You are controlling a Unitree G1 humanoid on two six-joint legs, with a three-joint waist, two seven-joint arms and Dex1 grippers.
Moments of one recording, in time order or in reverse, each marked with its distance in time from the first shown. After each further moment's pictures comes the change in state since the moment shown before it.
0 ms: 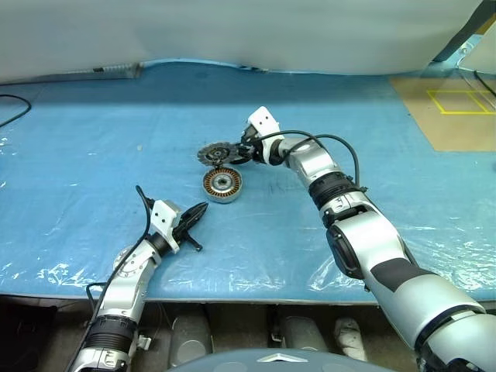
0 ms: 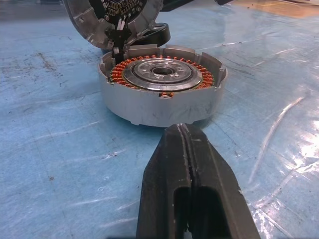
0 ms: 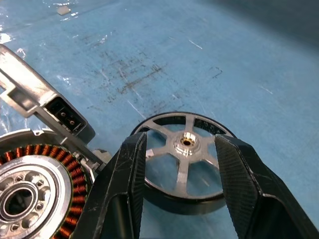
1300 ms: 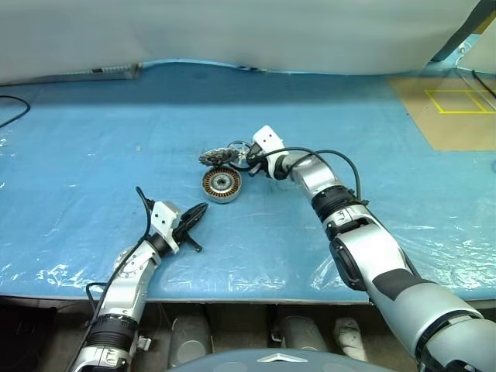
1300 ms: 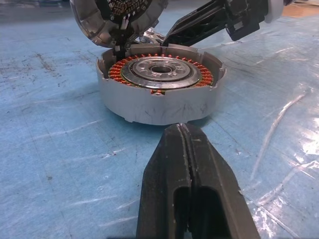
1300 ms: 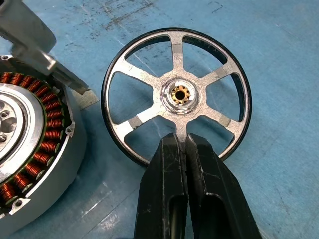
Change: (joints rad) left arm -0.007 -0.003 0.000 0.037 0.001 -0.038 -0.007; right arm 0.097 -0.013 0.033 -0.040 -0.054 0.023 -0.026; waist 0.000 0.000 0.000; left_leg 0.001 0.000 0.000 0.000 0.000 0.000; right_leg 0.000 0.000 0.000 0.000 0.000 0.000
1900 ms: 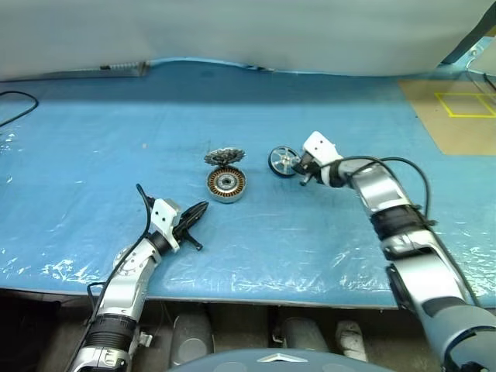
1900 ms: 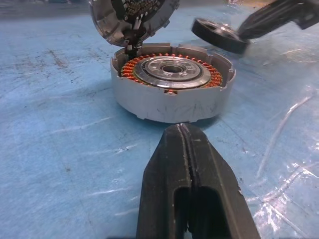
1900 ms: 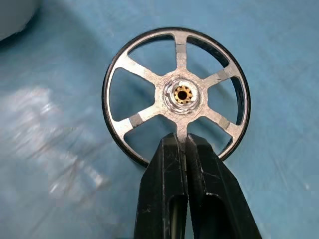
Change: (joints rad) left arm -0.003 0.004 -0.002 -0.050 -0.003 0.062 0.002; right arm 0.310 -0.409 0.036 -0.546 0.012 0.111 0.291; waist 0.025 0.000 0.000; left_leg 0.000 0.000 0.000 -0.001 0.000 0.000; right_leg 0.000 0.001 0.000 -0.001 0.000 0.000
